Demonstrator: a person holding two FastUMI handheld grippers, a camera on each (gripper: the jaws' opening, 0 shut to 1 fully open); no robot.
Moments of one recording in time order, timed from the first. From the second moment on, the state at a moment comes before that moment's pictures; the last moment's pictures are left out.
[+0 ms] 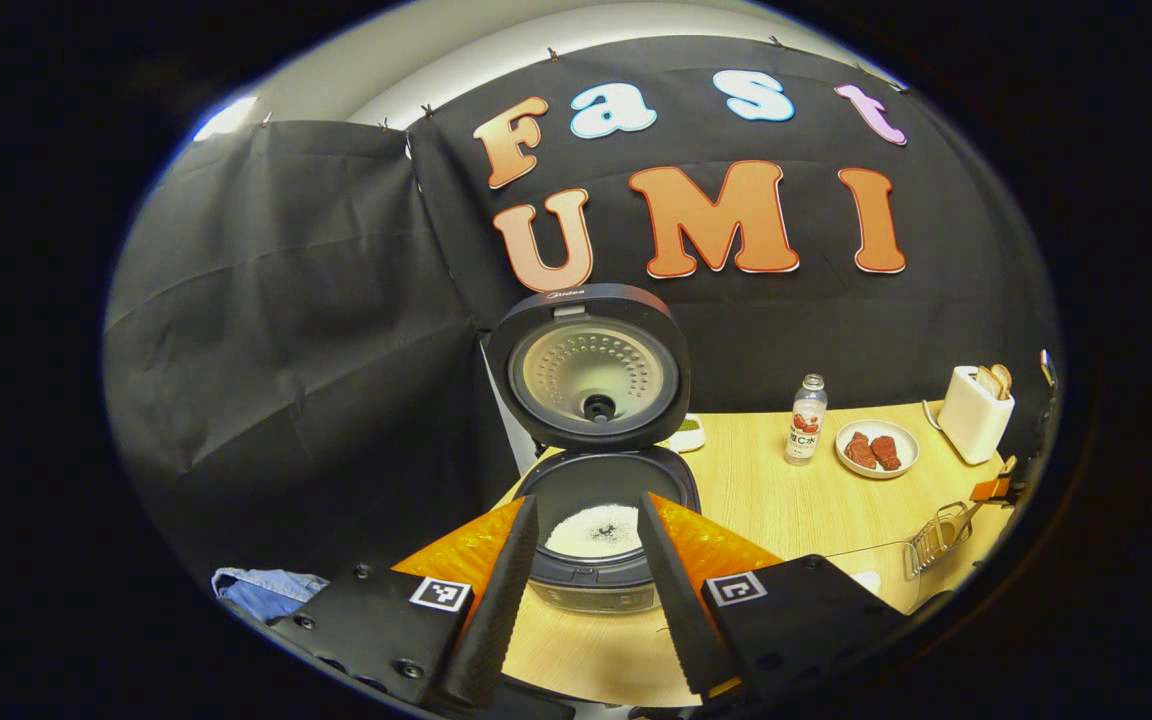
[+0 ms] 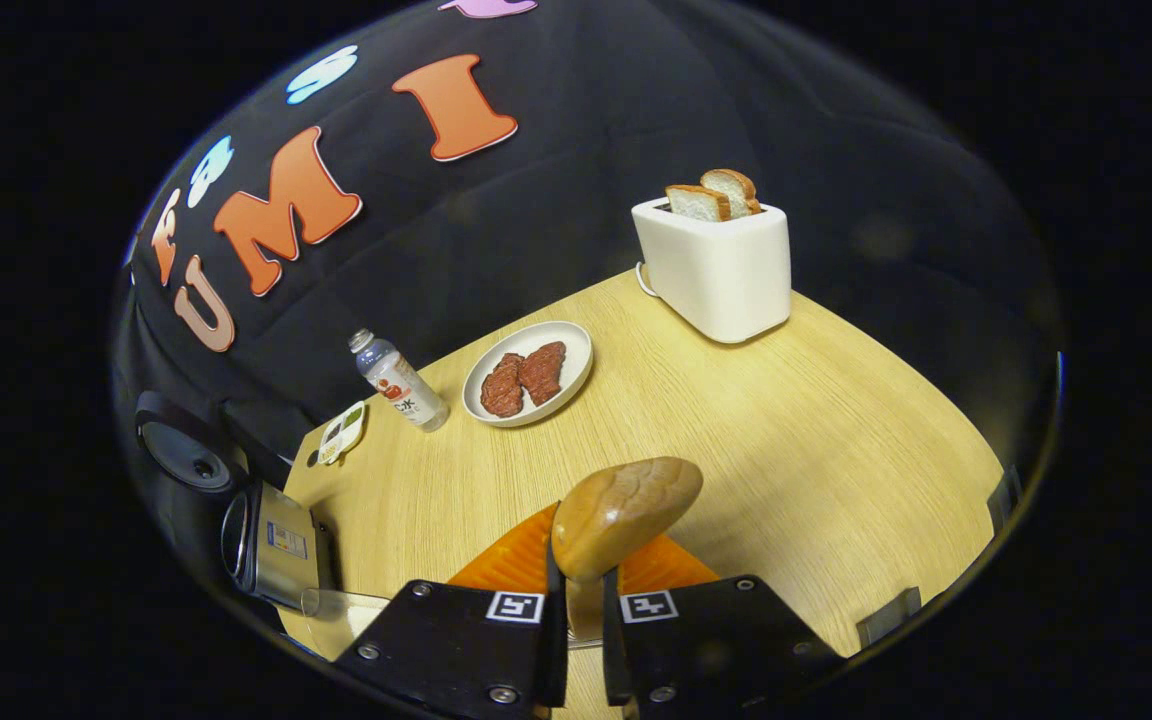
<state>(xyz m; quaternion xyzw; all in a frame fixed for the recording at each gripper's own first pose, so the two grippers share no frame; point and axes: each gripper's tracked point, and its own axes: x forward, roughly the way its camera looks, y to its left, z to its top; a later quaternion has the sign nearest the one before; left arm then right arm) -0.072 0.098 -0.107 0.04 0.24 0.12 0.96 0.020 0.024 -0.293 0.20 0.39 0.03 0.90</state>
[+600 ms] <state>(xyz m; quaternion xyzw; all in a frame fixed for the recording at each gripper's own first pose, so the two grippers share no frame) -0.060 0.097 -0.082 0.05 0.18 0.11 0.98 0.014 0.025 -0.194 0.21 0.32 0.06 0.92</state>
